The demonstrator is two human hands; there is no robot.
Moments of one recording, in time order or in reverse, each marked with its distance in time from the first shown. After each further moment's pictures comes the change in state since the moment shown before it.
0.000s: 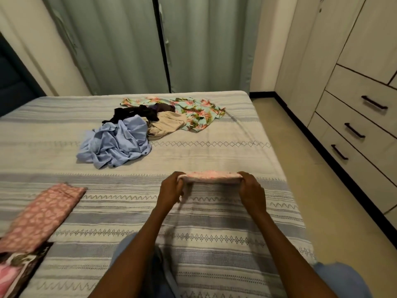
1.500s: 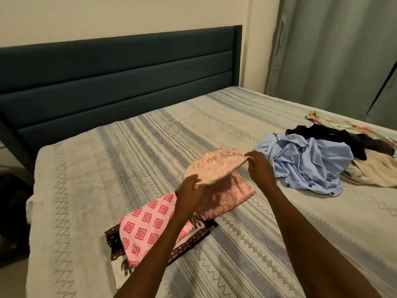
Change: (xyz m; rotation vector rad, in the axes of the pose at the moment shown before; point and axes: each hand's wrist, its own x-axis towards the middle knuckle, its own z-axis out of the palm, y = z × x) left_hand -0.133 -0.225 -0.376 -0.052 0.740 -0.529; right_hand 0.009 -0.497 0.359 0.404 -0.519 -0.636
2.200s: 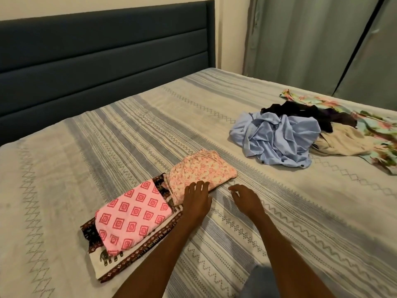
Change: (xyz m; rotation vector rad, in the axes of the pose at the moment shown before) left_hand -0.039 -0.045 0.108 0.882 -0.208 0.409; right_hand -0.142 0.079 0.008 -0.084 -0.369 0.235
